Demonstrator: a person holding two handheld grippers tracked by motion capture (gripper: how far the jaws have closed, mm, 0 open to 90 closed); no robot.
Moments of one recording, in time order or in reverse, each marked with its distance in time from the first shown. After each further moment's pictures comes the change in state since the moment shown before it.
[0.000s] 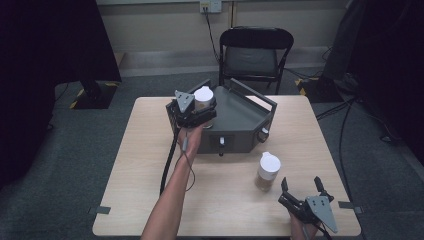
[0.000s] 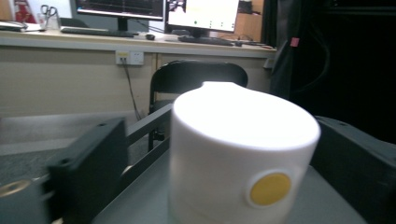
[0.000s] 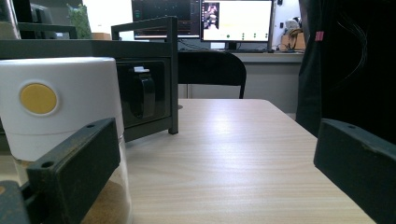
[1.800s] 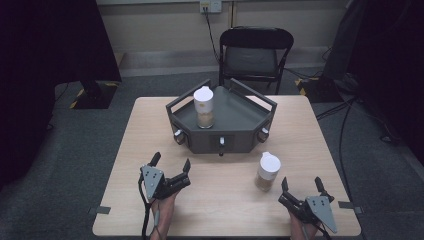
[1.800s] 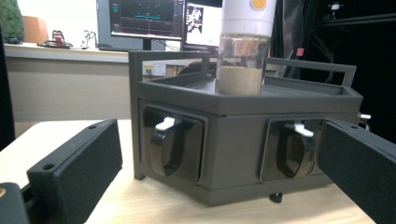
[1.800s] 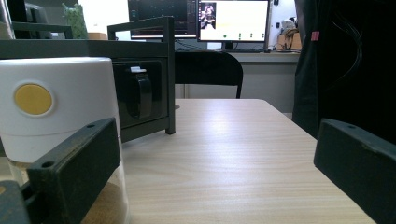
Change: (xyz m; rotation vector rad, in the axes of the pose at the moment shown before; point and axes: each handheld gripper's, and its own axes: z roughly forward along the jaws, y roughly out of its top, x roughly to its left) left arm 0.017 -0.142 -0.164 -0.134 0.052 0.033; right arm 0.003 0.000 0.000 0.000 -0.016 -0.002
